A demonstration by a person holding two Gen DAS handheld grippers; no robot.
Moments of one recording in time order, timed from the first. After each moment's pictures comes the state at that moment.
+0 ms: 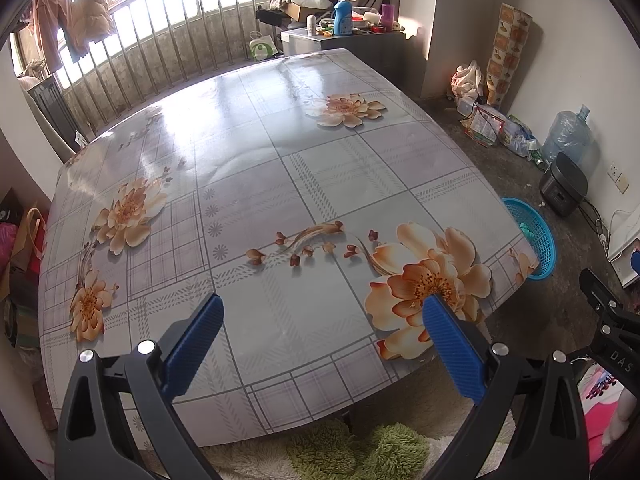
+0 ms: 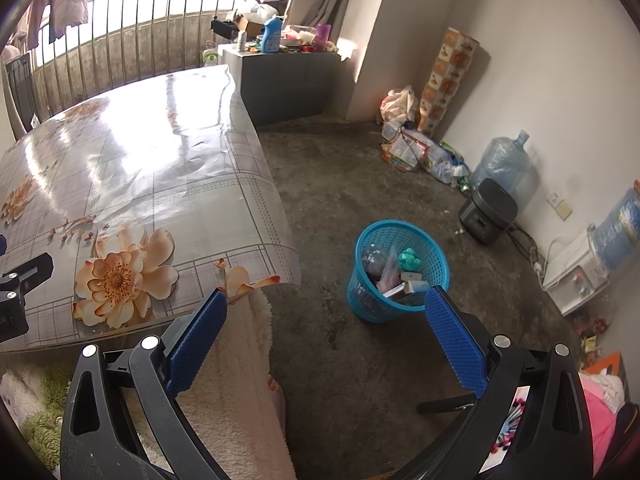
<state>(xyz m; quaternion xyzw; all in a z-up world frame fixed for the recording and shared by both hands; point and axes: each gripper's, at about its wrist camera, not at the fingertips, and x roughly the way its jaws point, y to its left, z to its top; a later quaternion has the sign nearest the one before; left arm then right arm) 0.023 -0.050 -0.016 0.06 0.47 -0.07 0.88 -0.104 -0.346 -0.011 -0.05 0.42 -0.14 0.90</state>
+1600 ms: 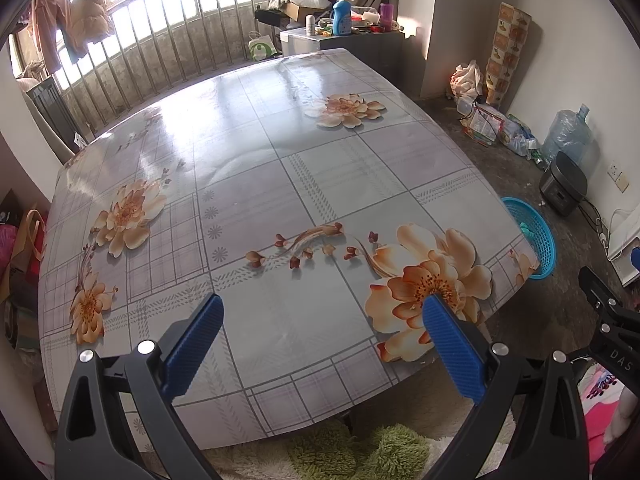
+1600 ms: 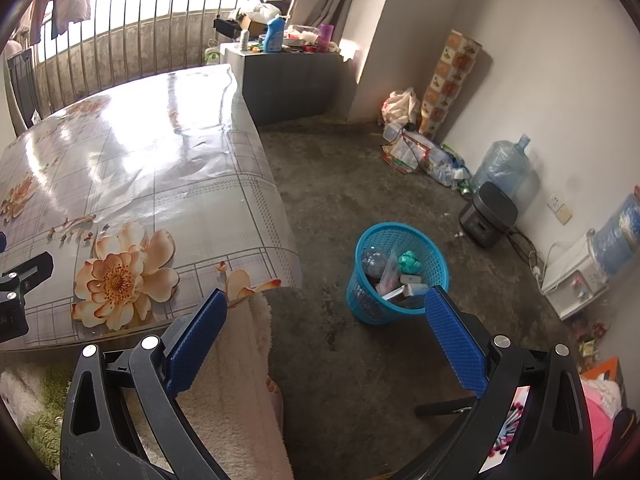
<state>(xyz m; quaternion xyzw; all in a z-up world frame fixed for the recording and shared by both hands) 0.025 -0.049 -0.018 0.06 0.47 -0.07 0.88 -0.102 -0.342 -0.007 -0.05 0.42 -0.14 0.90</state>
